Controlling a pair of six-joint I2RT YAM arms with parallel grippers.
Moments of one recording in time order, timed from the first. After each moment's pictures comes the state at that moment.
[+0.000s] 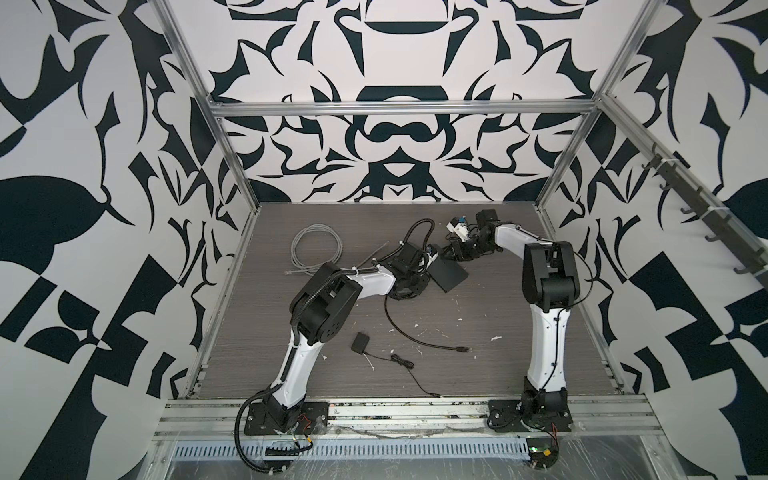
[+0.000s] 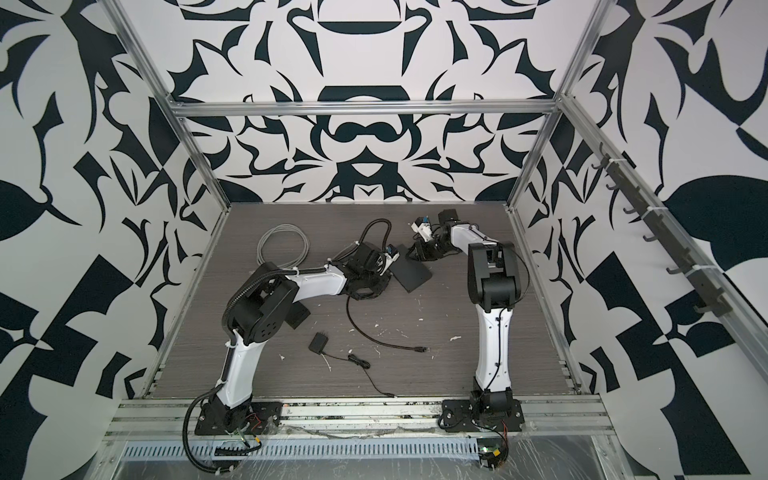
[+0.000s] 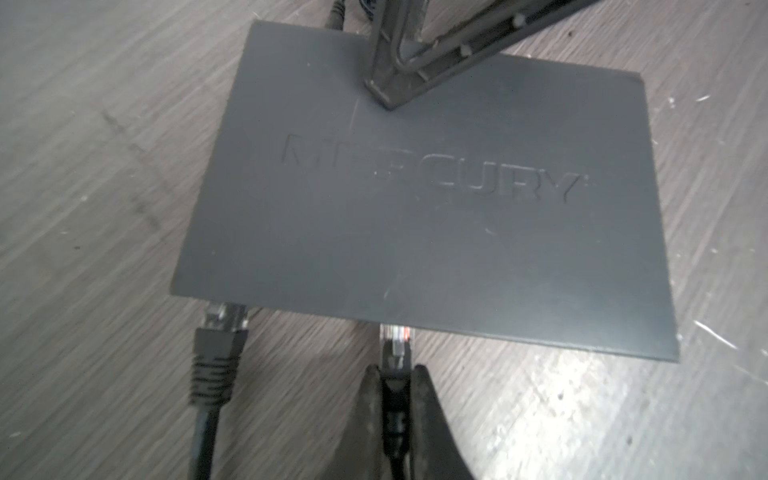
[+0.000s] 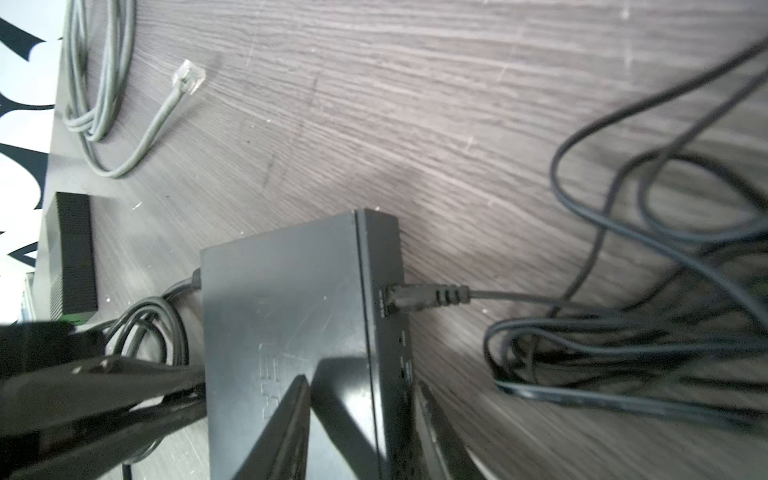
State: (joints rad) left arm -0.76 2.15 1.39 -0.05 0.12 0.04; right arm 0.09 2.25 1.65 -0.66 -0.71 -0.18
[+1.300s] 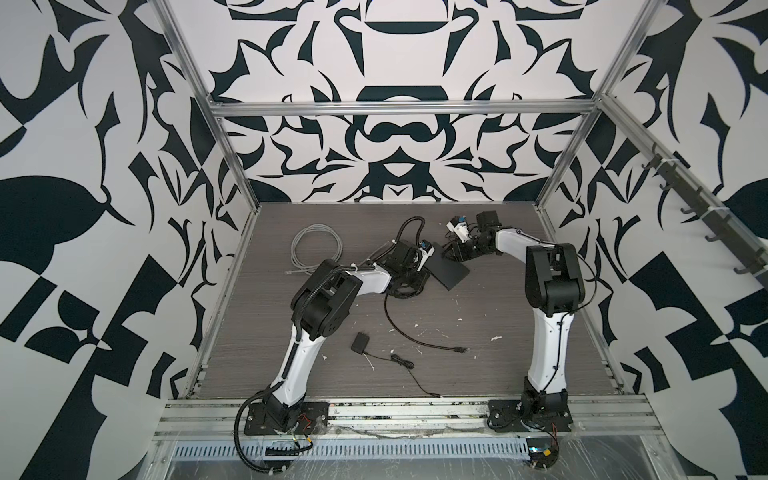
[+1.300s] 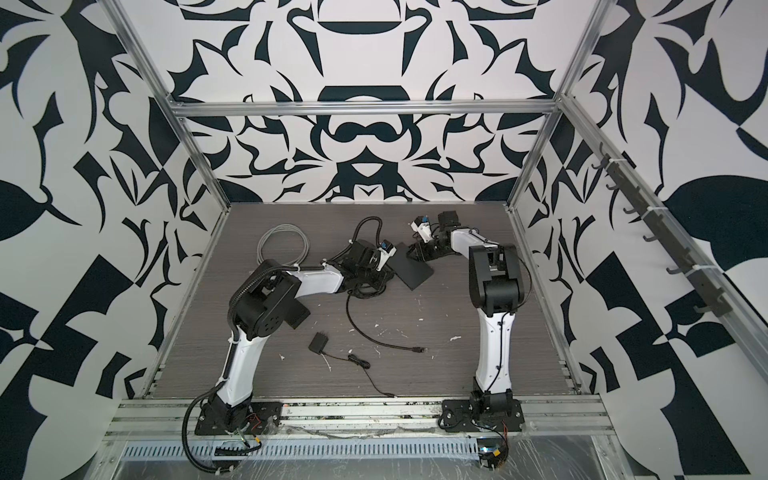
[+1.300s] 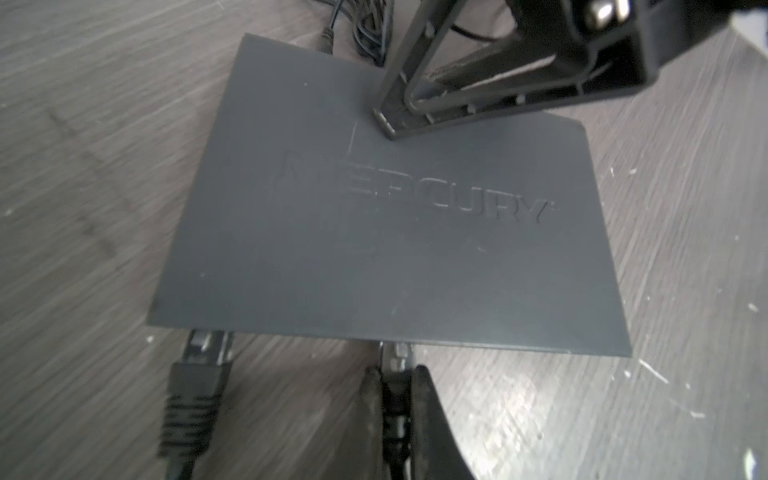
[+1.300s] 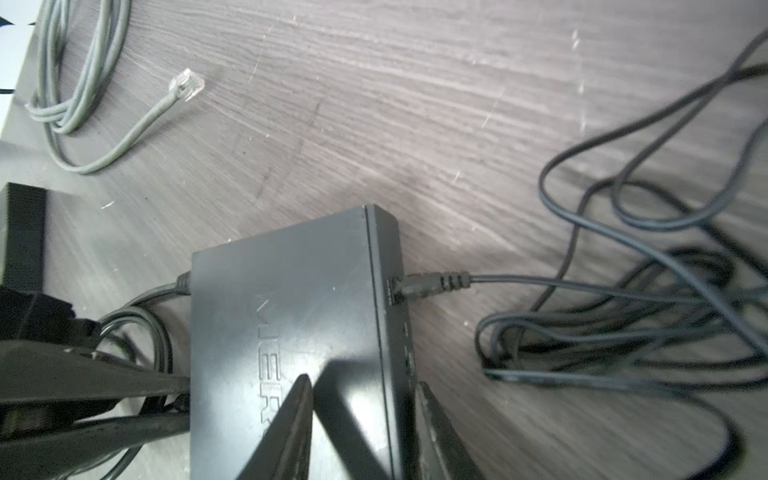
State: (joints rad) left arm -0.72 2.20 1.38 0.12 0.27 -0.09; right arm 0.11 2.18 1.53 -0.48 -0.64 -0.20
